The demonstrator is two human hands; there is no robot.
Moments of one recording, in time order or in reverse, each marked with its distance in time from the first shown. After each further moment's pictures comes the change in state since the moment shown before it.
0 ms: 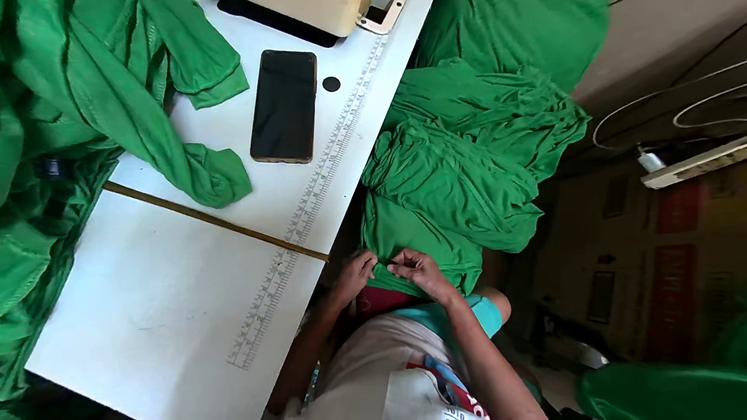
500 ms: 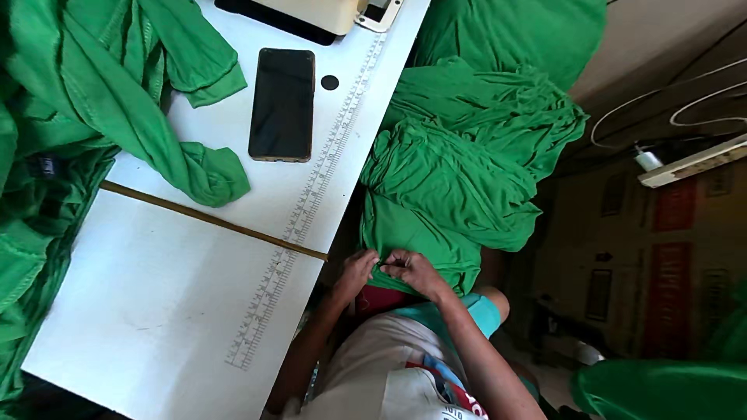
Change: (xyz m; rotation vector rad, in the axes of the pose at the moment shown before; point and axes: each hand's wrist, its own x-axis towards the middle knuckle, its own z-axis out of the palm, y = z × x) left_hand 0.000 -0.001 0.007 0.093 0.079 0.089; right_hand 0.005 -0.019 0.004 -0.302 -0.096 0.102
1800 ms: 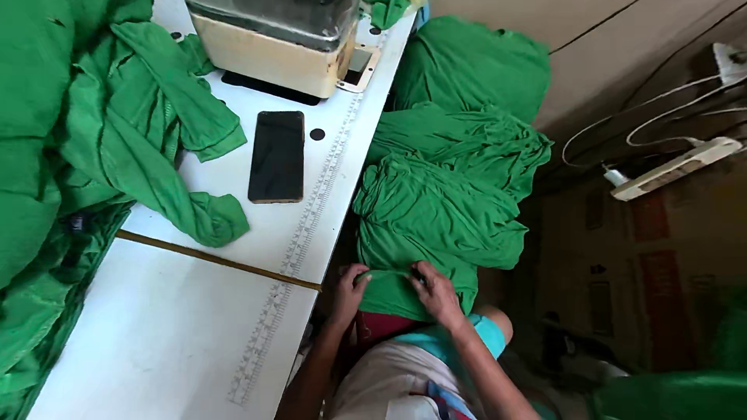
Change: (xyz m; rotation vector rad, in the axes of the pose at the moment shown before) left_hand 0.011 0.000 -0.005 -0.053 0.213 -0.049; right_hand -0.023 0.020 -0.009 -0.174 0.563 -0.265
